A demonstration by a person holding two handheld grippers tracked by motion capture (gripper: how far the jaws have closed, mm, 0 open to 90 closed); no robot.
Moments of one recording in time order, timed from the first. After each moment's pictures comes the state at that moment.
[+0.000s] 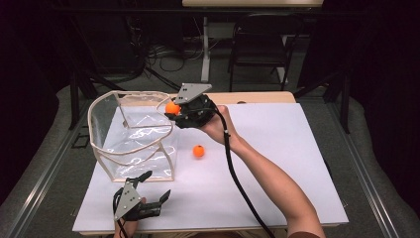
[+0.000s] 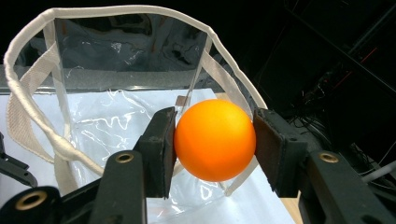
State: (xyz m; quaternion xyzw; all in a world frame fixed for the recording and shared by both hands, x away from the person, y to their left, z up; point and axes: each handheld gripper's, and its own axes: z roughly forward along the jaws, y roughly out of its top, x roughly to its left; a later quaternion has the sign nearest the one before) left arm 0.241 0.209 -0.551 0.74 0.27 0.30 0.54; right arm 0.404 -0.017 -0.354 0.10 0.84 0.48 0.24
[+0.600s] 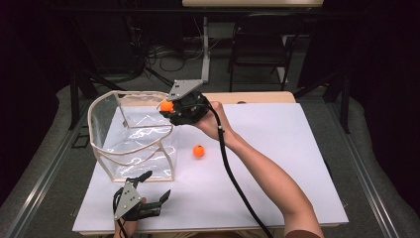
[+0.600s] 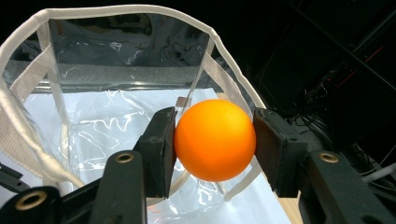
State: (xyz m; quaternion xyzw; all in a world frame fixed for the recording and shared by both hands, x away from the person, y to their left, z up) left arm 0.242 0.209 -0.552 0.74 0.27 0.29 0.54; right arm 0.412 -0.002 -0.349 0.09 0.84 0.47 0.24
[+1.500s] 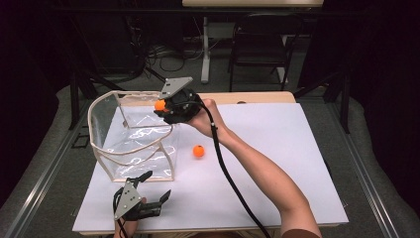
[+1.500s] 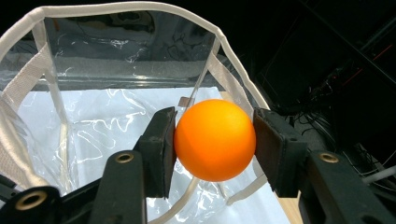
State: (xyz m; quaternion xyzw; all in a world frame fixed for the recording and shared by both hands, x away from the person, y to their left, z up) left arm 0.242 0.209 -0.552 0.74 0.27 0.29 0.54; right arm 0.417 0.016 -0.347 0.09 0.85 0.45 0.24
